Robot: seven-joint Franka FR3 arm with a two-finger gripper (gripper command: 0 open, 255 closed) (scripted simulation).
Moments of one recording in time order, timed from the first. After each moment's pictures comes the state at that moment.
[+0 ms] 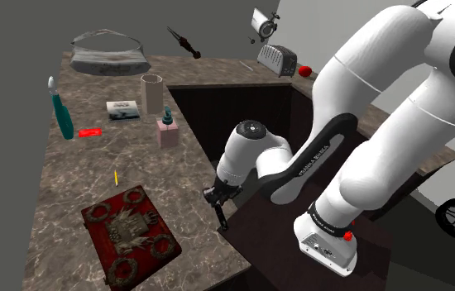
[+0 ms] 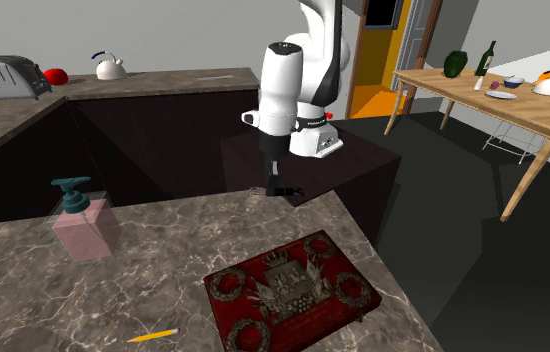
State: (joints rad) arm 0.02 -0.08 0.60 -2.91 -0.14 2.93 1.24
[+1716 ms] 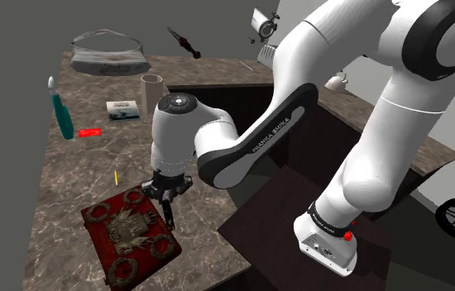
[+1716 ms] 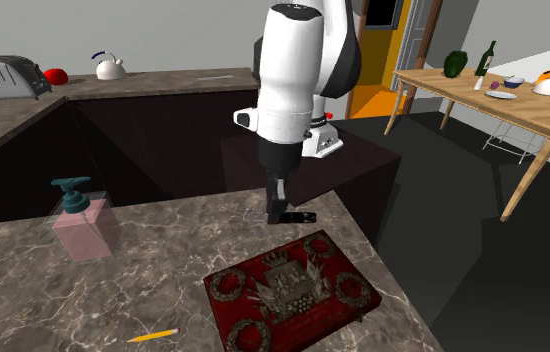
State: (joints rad) arm 0.12 0.16 0.62 -2.37 -0.31 2.55 1.48
